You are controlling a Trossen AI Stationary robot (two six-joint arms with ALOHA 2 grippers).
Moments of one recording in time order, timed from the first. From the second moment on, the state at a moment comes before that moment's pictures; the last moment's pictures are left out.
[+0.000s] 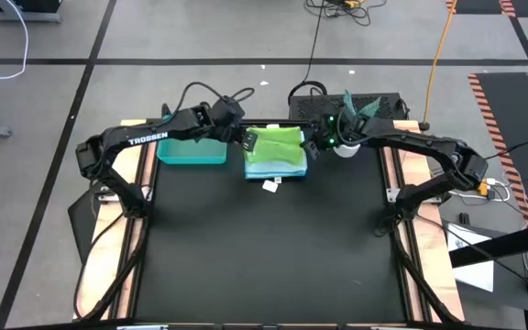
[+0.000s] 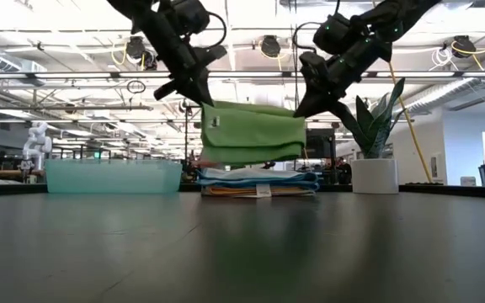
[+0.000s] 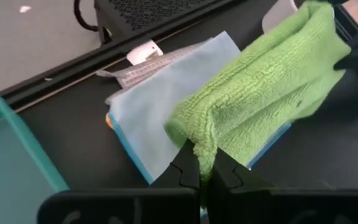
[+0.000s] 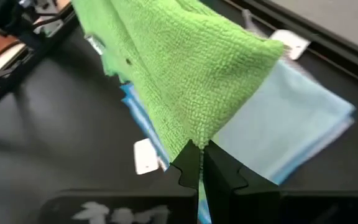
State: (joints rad) left arm 0.49 1.58 1.31 -0.57 -0.04 -0.50; right arm -0.61 1.40 0.96 -0.34 -0.29 0.28
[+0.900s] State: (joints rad) left arm 0.57 1.76 1.31 -0.49 0.07 -0.45; right arm -0.63 1.63 0.96 -0.25 -0.23 0.28
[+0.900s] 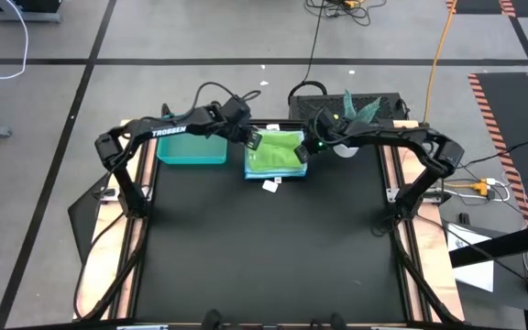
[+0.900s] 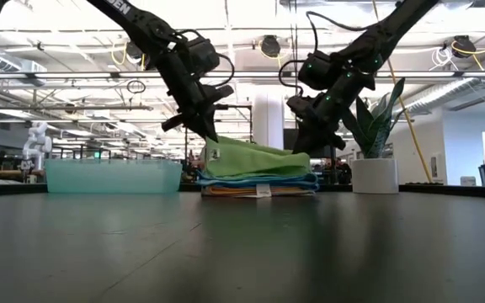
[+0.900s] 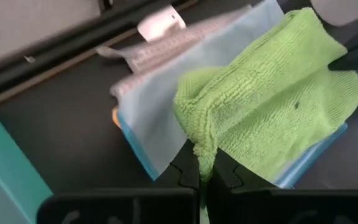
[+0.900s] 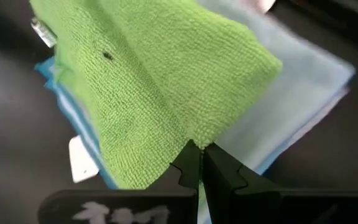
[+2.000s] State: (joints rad) left arm 0.54 1.76 1.31 -0.44 -0.03 -0.38; right arm -0.66 1.47 0.96 -0.29 -0.11 0.21
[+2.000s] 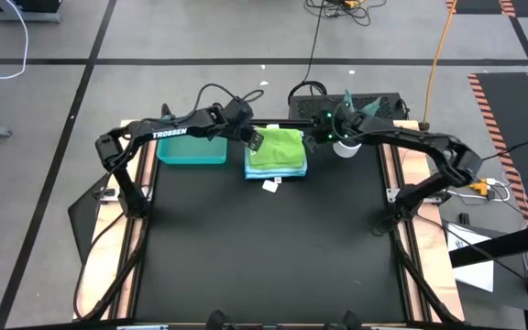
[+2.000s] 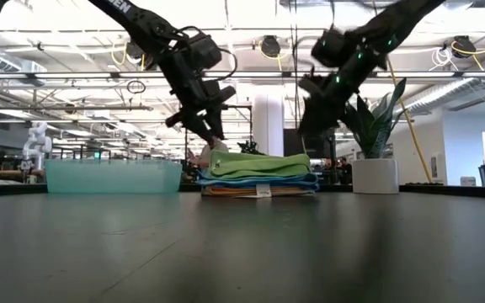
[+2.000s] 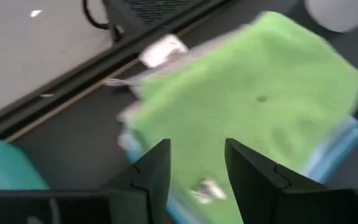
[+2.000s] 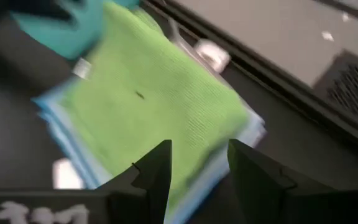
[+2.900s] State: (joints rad) left arm 0.46 2.01 1.31 -0.26 -0.09 -0.42; right arm -0.51 1.82 0.97 -0.10 -0.15 0.34
